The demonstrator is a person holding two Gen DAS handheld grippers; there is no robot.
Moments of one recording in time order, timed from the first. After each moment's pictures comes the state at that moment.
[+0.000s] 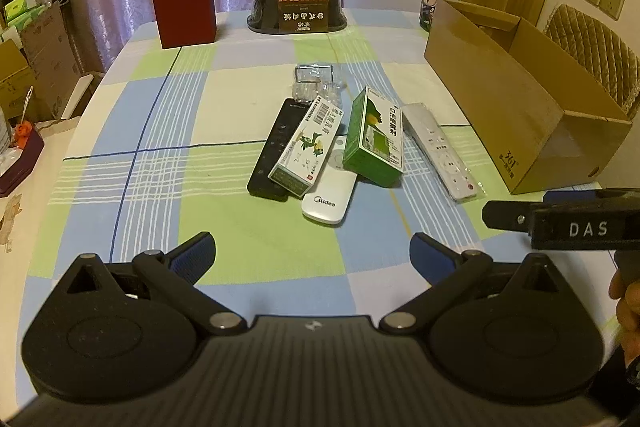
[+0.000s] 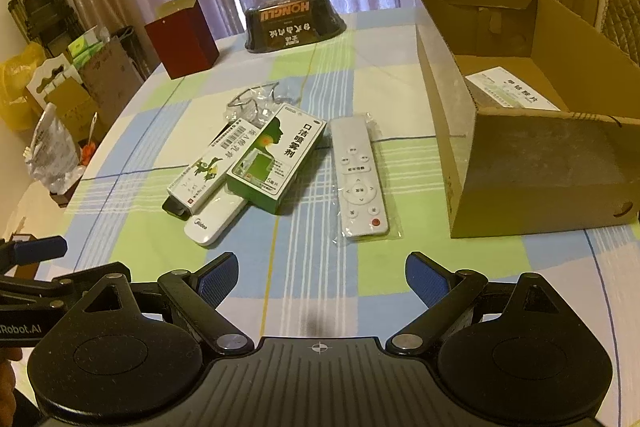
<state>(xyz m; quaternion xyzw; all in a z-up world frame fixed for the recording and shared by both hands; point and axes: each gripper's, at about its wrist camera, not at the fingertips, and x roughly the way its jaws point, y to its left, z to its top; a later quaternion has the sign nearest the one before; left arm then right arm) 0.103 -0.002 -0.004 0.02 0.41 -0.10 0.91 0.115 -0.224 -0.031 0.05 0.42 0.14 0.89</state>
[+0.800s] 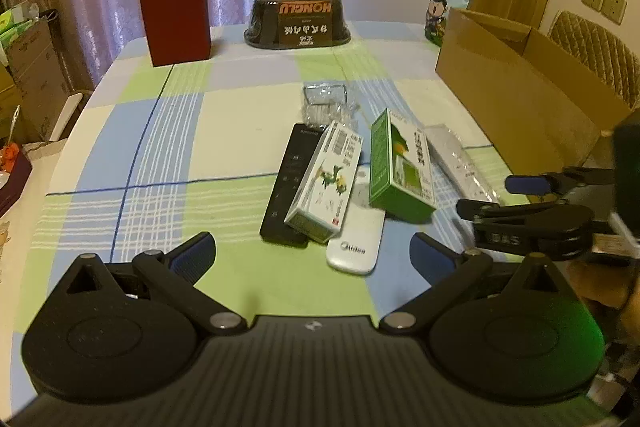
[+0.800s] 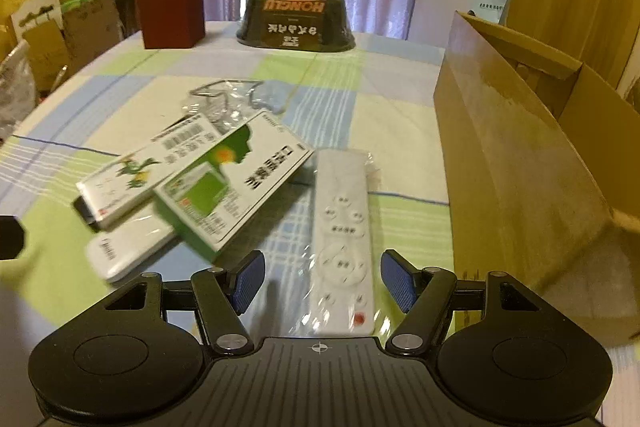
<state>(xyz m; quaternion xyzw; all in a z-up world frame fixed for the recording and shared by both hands) 0.154 0.009 -0.021 0.02 0.38 -0.12 0.91 0.188 -0.190 -0.093 -0.09 0.37 0.12 0.92</state>
